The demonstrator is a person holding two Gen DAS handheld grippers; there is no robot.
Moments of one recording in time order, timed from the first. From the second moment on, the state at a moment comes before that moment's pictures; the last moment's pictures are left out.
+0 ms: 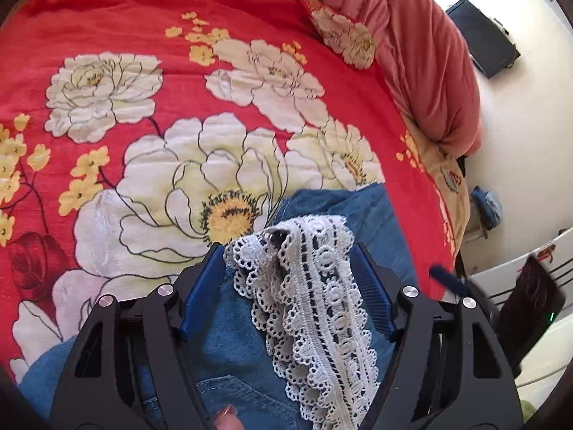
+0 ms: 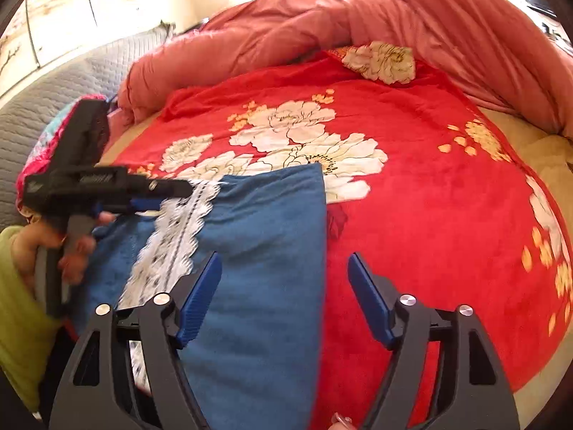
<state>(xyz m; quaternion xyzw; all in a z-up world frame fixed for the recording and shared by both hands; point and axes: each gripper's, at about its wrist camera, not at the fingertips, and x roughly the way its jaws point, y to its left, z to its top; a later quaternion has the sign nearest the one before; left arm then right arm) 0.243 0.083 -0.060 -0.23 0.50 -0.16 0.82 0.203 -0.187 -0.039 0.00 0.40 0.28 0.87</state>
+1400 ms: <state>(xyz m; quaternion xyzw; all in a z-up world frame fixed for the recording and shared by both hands) 0.229 0.077 -0.047 -0.15 0.50 -0.11 0.84 0.282 -0.154 -0.061 -0.01 0.42 0.29 0.86</state>
